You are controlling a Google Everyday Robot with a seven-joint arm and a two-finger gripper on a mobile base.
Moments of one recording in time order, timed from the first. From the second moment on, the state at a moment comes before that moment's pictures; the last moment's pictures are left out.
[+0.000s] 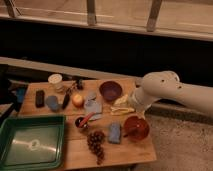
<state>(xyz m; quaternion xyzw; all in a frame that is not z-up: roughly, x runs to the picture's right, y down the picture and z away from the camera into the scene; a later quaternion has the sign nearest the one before) 0.124 0.101 0.698 -0.26 0.12 0.83 0.49</state>
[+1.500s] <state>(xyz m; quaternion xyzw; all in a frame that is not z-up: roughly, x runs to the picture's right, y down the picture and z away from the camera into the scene) 0.119 0.076 0.694 -0.25 0.12 0.82 0.51</state>
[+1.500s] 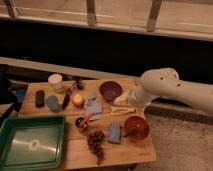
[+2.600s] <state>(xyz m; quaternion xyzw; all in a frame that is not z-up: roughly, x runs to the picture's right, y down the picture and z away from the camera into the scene) -0.114 -0.003 0.722 -0.29 0.09 0.68 0.67</state>
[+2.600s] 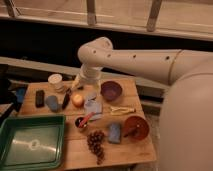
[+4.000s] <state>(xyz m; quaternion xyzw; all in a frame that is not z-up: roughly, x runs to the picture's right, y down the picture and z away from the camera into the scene) -0.237 -0.032 0.764 -0.31 0.07 0.63 0.71</state>
